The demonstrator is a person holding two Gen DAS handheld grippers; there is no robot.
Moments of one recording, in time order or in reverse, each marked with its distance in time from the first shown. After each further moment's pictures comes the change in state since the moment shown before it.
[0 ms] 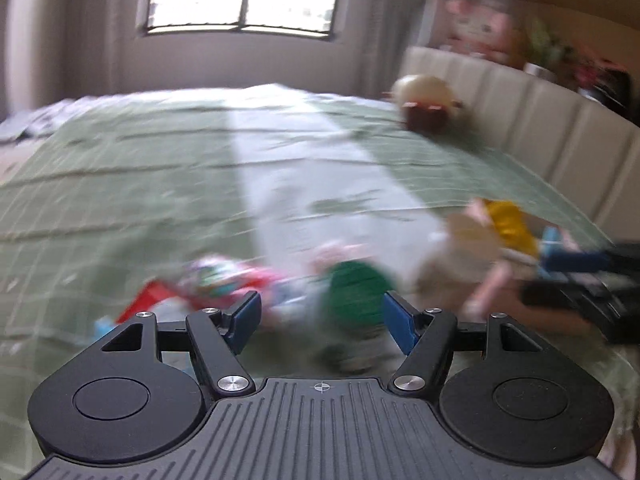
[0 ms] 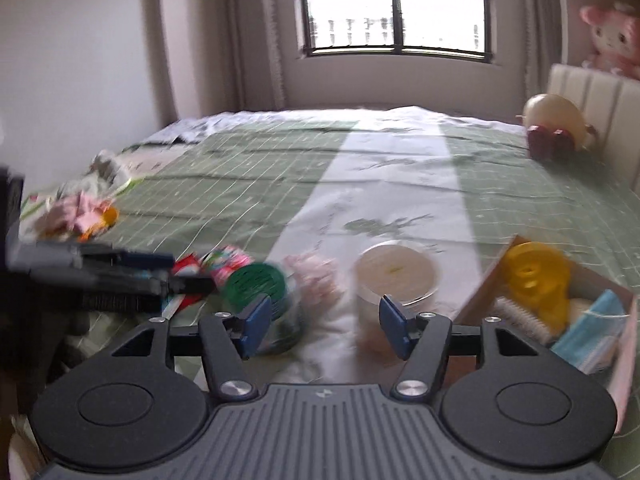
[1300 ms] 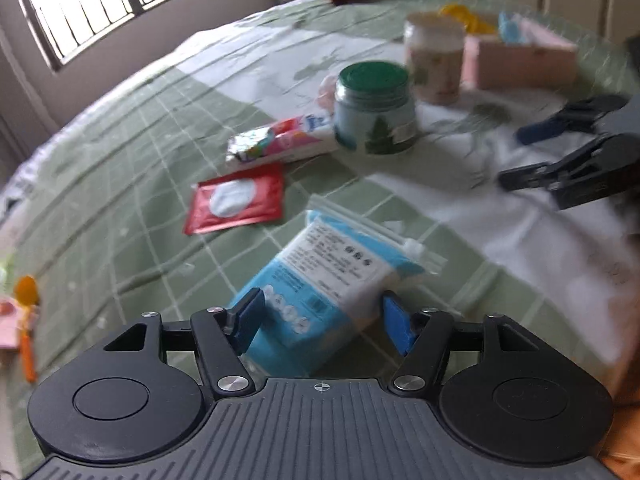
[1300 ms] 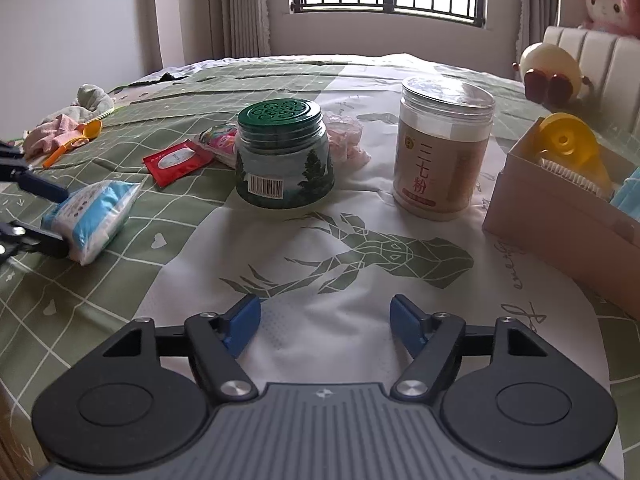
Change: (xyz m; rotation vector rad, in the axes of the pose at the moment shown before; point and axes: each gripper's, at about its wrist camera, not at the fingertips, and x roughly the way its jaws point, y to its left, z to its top) left arm -0.037 0.037 -0.083 0.530 0.261 0.019; right arm 0.048 0.031 -0.108 0.019 0.075 -0.099
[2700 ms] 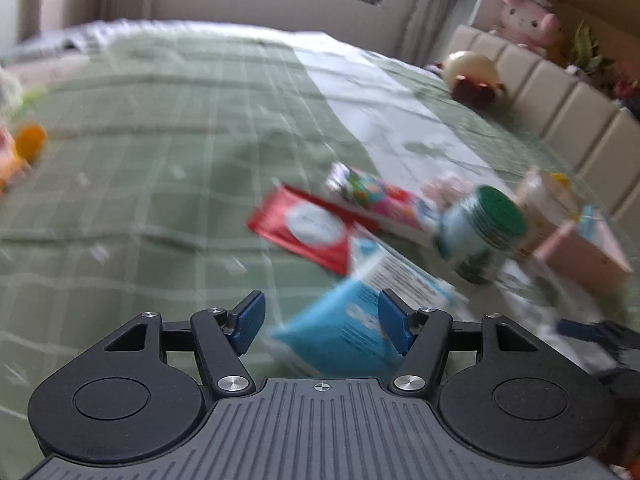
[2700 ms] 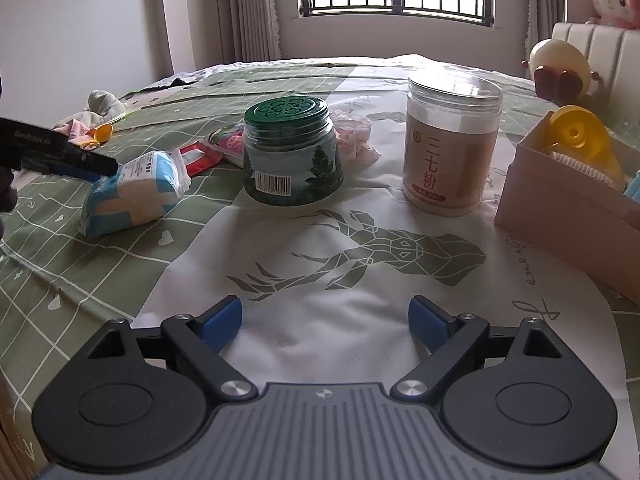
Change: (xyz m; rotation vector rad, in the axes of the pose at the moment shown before) left arm 0.022 0.089 -0.014 -0.637 -0.138 -0.150; right arm 0.005 -0.003 -0.003 0.004 -0.002 0.049
